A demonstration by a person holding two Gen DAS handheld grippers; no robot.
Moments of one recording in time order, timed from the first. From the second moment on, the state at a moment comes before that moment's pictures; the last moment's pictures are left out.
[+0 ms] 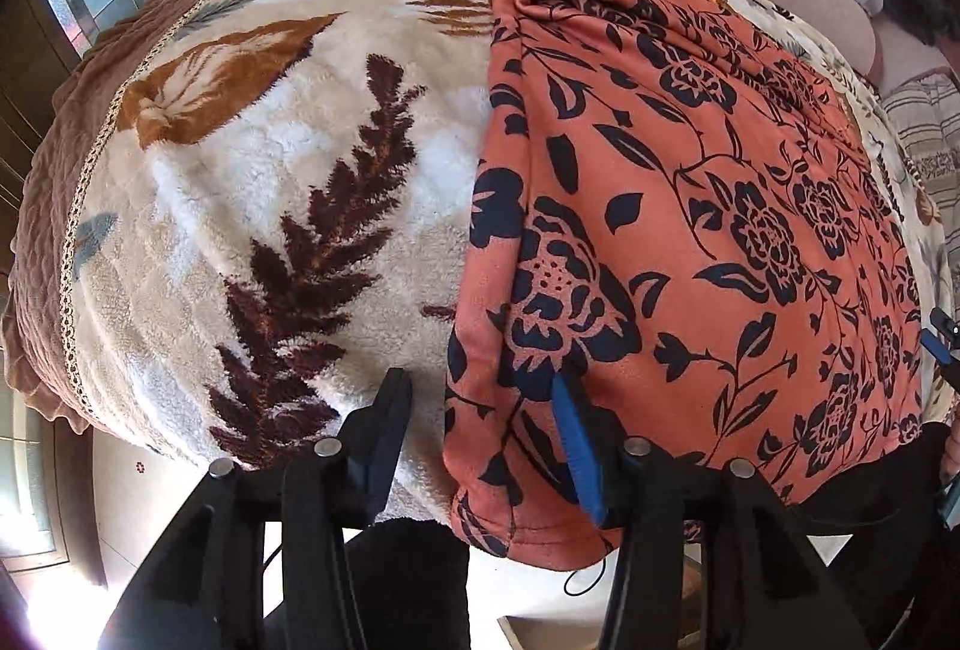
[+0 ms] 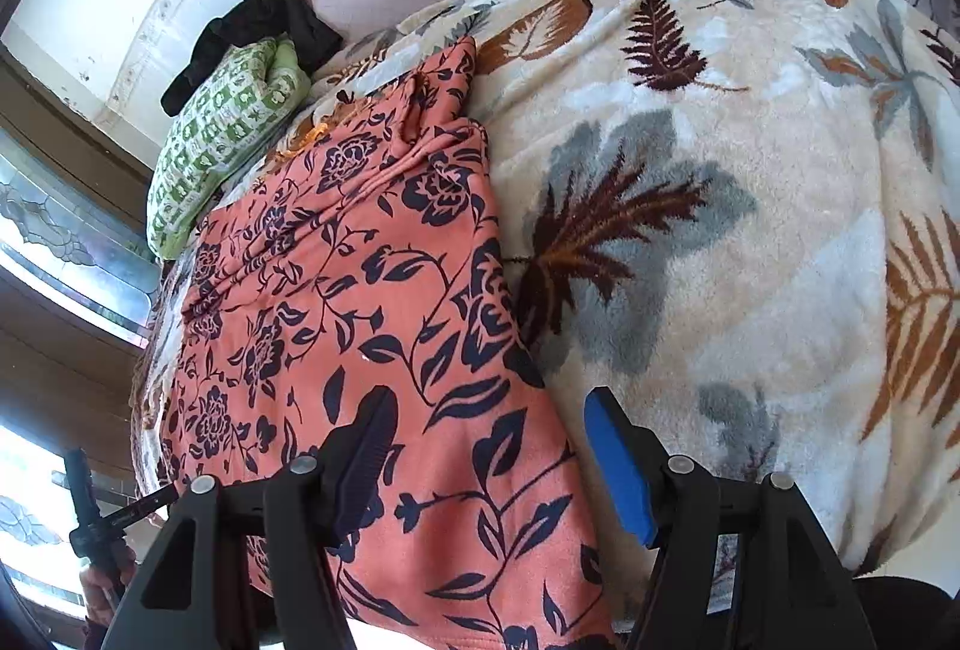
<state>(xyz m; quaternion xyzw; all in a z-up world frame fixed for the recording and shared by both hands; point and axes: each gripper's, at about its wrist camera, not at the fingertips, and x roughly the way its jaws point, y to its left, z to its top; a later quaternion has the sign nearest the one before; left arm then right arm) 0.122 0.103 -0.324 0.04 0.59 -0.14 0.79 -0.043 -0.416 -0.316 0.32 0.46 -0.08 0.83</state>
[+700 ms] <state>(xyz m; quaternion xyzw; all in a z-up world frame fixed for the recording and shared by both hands) 0.119 0.109 -0.324 0.00 0.61 -0.21 0.76 -0.062 -0.361 -0.333 0.20 0.55 -0.03 0.81</state>
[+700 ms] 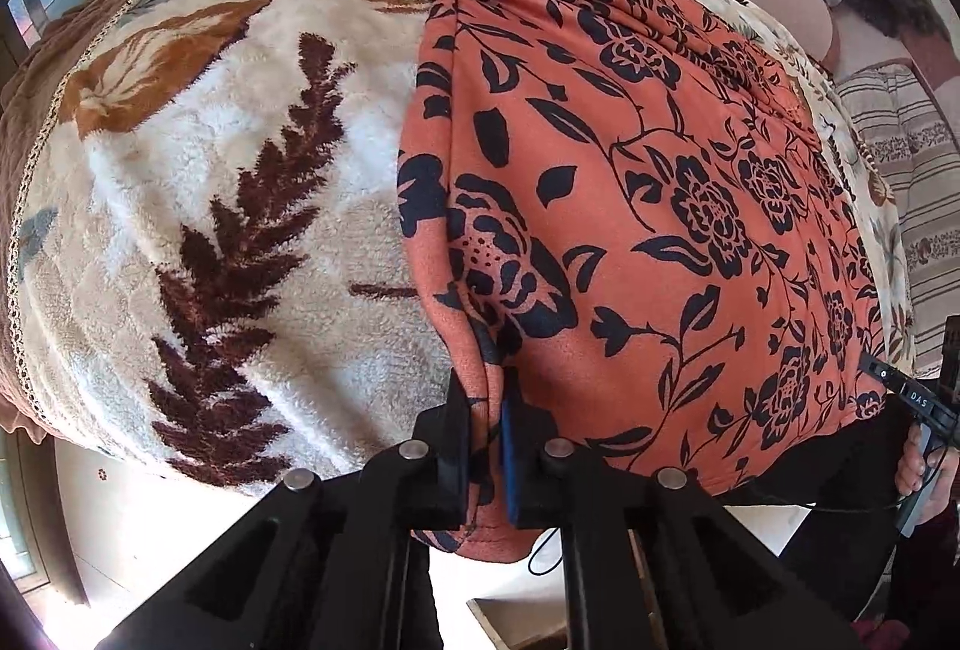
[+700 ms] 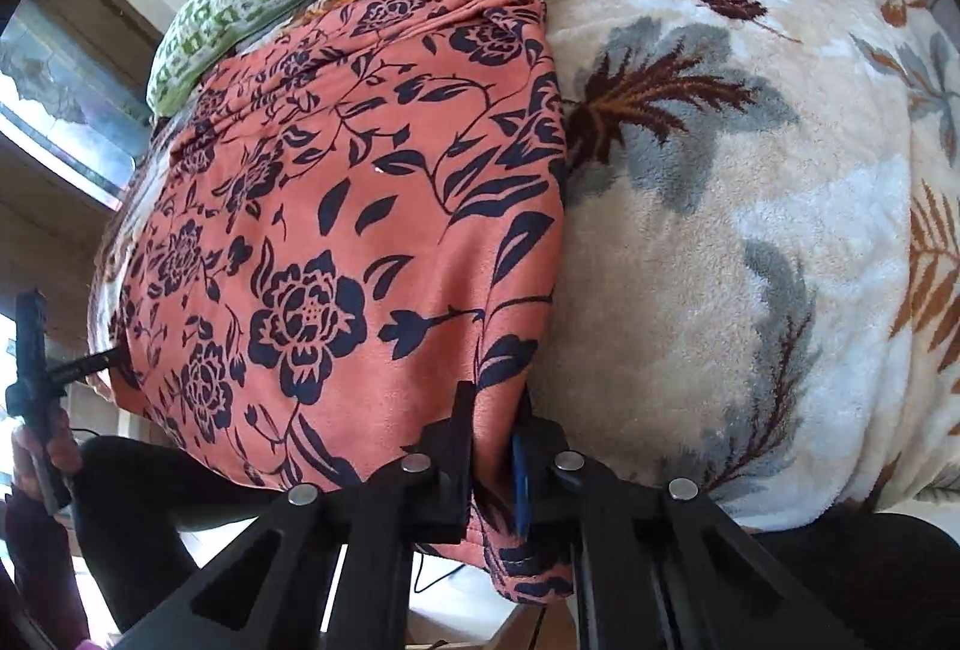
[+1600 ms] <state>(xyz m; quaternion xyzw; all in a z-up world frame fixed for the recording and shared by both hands) 0.440 0.027 -0.315 -0.16 0.56 -0.14 0.80 0.244 -0.527 -0.331 0.43 0.42 -0.08 0.80</state>
